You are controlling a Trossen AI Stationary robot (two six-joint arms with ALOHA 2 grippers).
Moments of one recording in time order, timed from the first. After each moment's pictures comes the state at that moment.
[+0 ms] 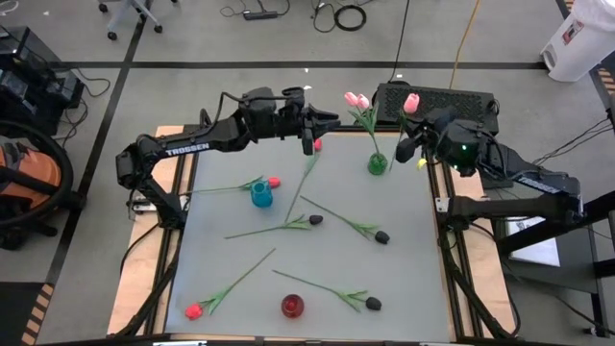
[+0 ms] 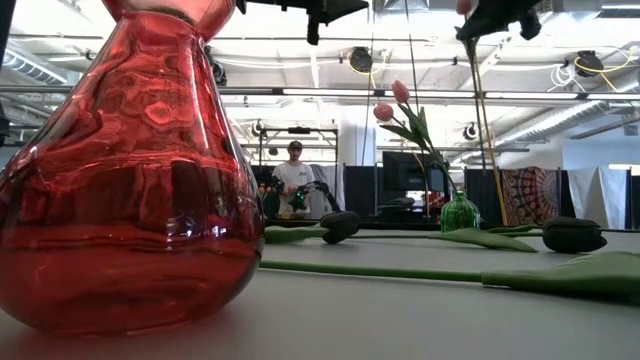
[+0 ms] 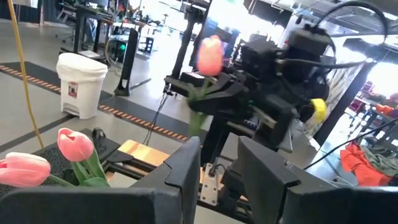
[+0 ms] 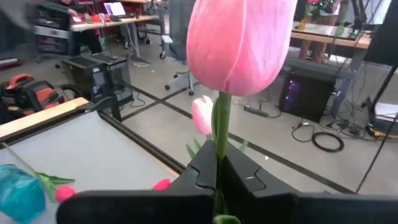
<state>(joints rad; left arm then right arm) 0.35 1.62 1.47 0.17 0.24 -0.31 -0.32 0.80 0.99 -0.44 0.55 0.16</state>
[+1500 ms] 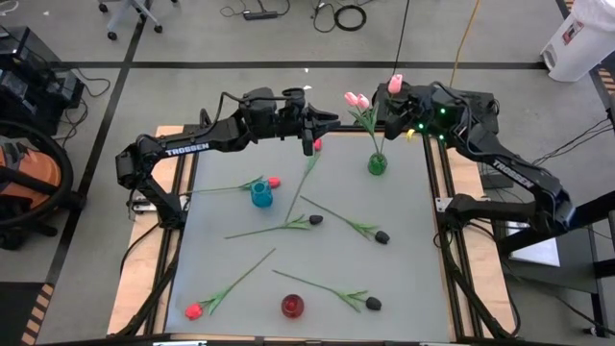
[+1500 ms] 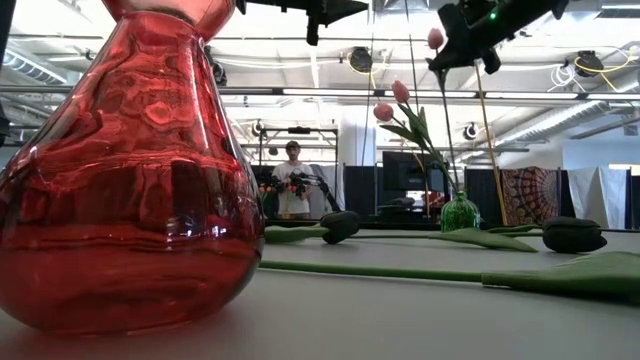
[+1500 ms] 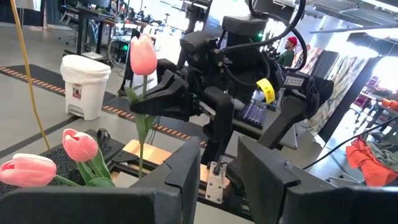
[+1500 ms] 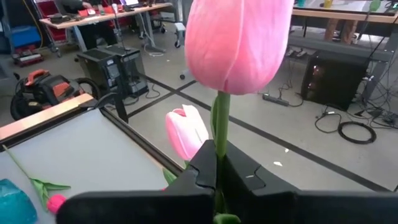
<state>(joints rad) 0.35 1.62 1.47 0.17 0.23 -0.28 -0.73 0.99 0.99 -0.24 0.06 0.09</state>
